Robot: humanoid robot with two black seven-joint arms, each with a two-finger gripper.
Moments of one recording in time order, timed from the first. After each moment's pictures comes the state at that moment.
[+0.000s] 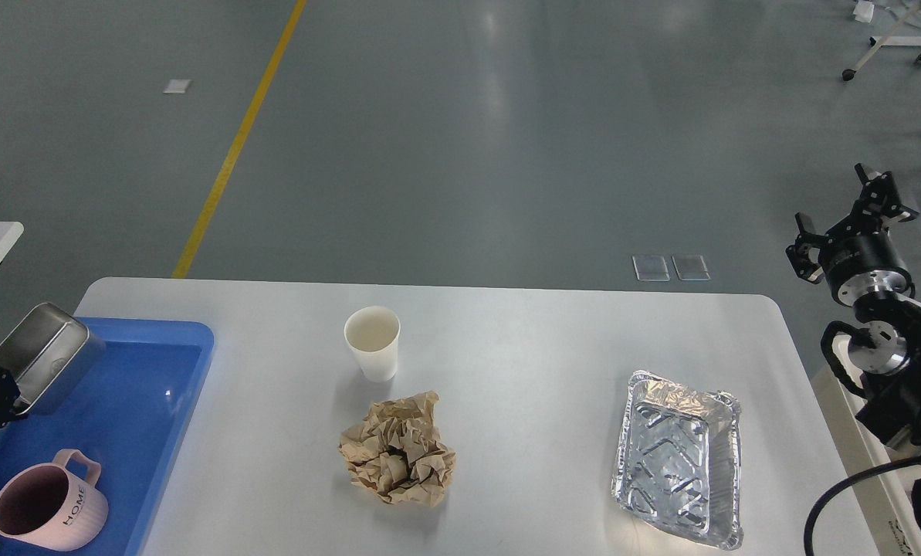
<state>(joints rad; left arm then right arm) -0.68 0.76 -0.12 -0.47 0.29 -0.49 0.12 0.84 -0.30 0.55 0.14 0.22 0.39 0.44</state>
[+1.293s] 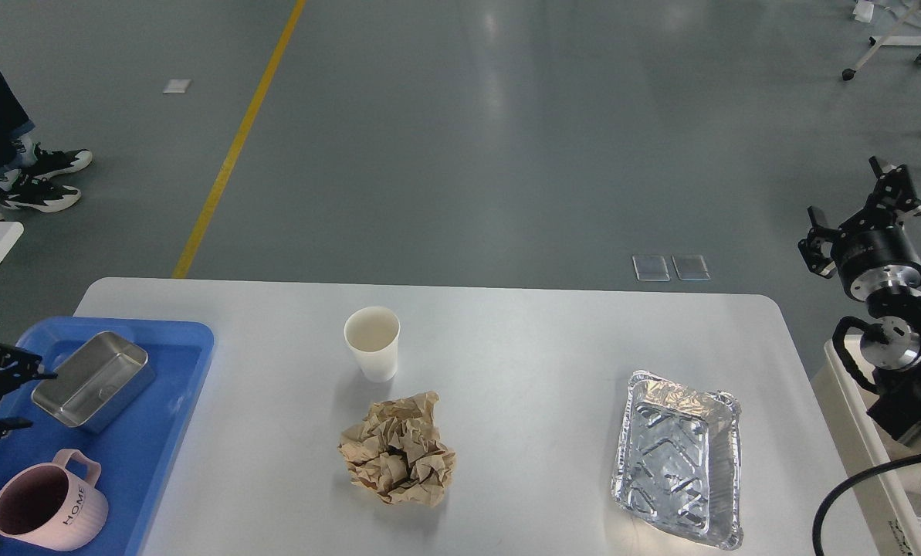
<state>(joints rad) -0.75 0.73 -0.18 -0.36 0.29 -0.69 0.15 0.85 -0.32 0.55 0.14 0.22 0.40 0.44</state>
